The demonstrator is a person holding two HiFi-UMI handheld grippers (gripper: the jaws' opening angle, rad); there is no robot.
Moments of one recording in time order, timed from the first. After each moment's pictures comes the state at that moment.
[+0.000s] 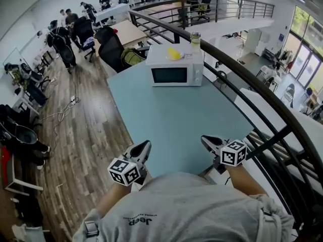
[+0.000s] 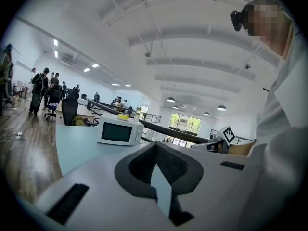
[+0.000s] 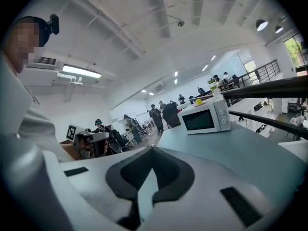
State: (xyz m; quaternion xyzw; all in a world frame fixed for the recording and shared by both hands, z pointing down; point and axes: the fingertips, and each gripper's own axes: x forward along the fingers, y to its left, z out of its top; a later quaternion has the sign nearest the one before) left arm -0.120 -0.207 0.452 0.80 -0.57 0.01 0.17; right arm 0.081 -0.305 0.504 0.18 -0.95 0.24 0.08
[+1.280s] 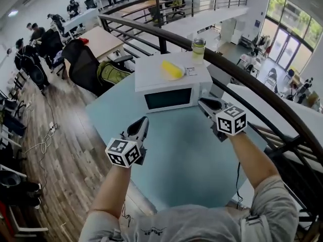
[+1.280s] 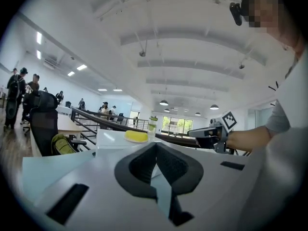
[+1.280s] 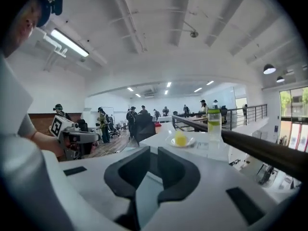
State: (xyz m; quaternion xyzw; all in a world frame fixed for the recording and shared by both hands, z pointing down) left arm -0.286 -0.561 0.461 0.85 -0.52 0.01 0.11; right arm -0.085 -0.651 0.461 0.32 -0.94 0.09 0.11
